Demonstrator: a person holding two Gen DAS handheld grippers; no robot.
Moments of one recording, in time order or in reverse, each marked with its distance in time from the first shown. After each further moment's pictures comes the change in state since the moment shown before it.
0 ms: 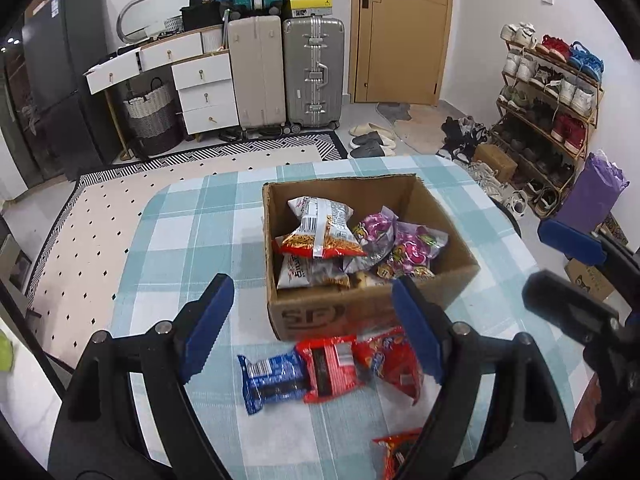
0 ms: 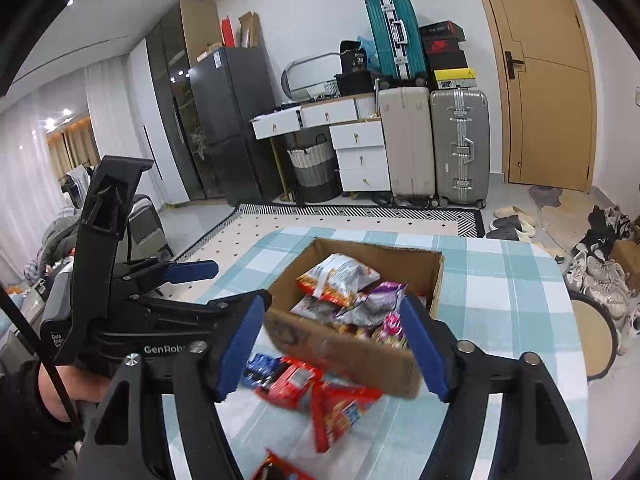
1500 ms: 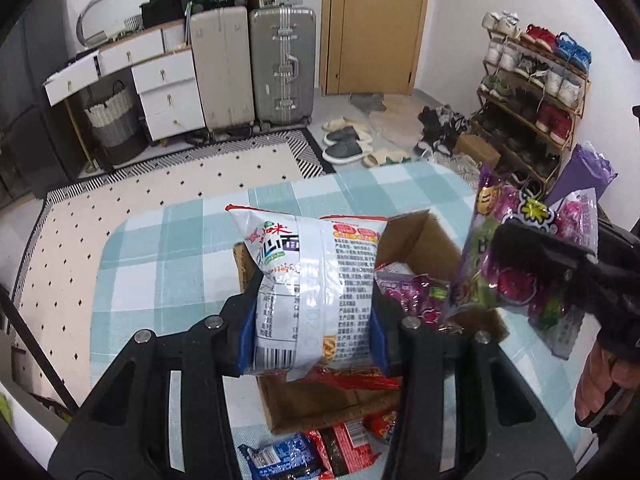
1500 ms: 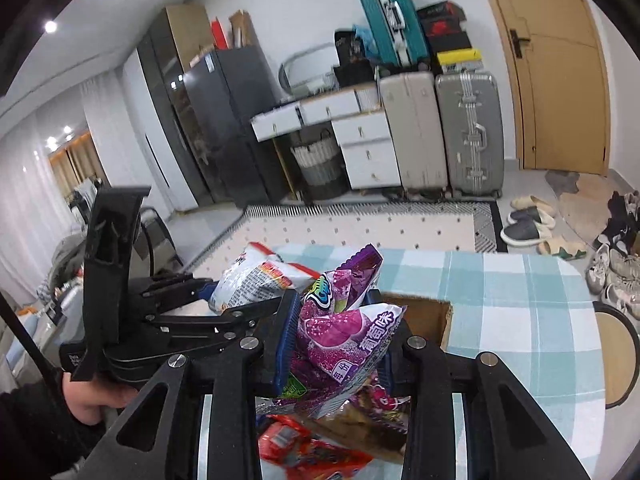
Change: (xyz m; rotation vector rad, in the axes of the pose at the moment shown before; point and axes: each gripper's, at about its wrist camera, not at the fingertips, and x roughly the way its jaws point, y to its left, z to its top) left arm 0.104 0.010 0.105 0.065 0.076 -0.103; right arm 0.086 -0.049 0.072 0.058 0.065 0.060
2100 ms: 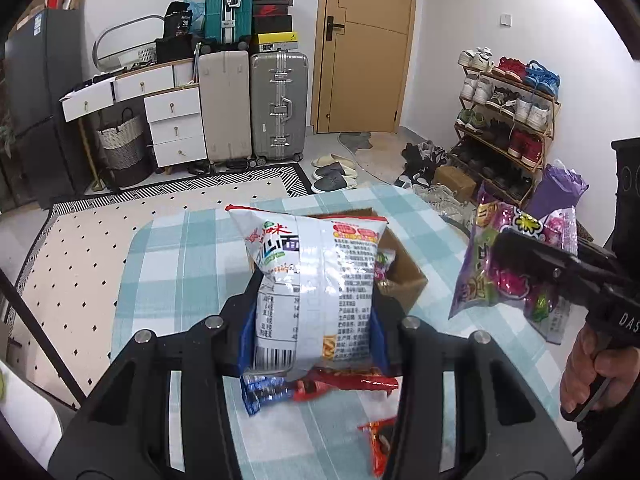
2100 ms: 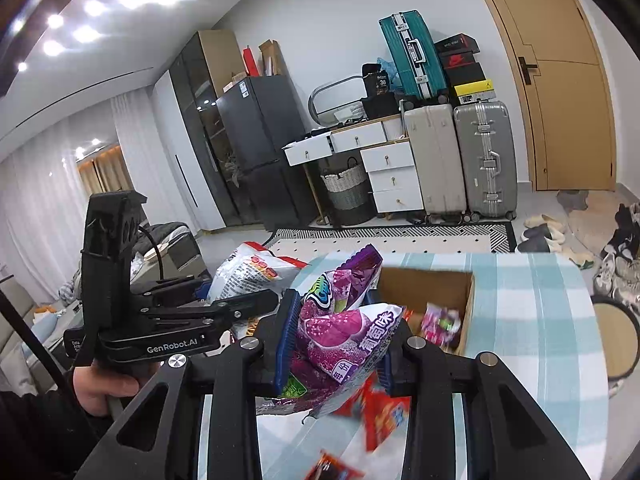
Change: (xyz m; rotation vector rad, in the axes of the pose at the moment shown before) left arm -0.186 -0.020 -0.105 -0.013 -0.179 -0.038; right arm -0.133 0.070 -0.066 -0.018 -0.142 0.079
